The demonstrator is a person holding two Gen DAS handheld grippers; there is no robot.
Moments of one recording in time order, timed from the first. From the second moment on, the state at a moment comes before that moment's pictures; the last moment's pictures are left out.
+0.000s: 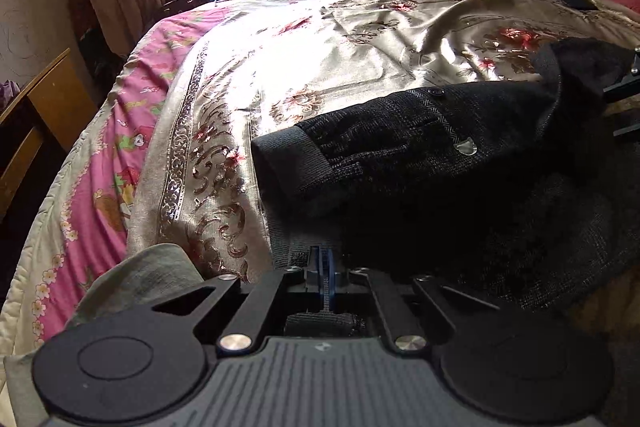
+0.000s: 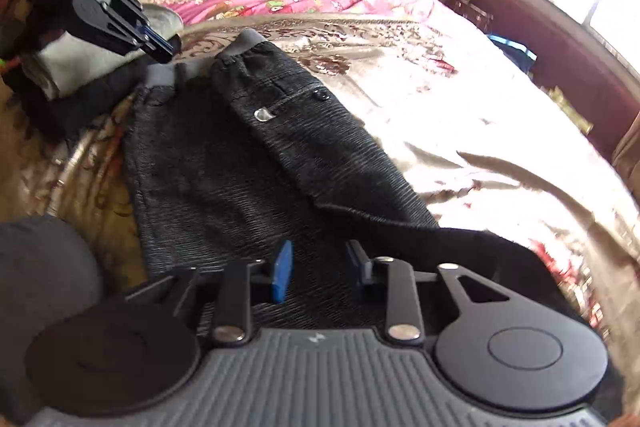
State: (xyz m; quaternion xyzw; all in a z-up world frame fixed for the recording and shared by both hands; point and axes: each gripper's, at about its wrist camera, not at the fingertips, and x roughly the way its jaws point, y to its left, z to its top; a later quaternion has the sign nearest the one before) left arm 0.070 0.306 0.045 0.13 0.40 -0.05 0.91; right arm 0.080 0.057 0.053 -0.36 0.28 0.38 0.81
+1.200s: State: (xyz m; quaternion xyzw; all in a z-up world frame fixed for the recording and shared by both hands) left arm 0.041 0.265 0.018 0.33 0.29 -0.01 0.89; right arm 0.059 0.087 0.081 -0.27 0.34 0.47 0.77
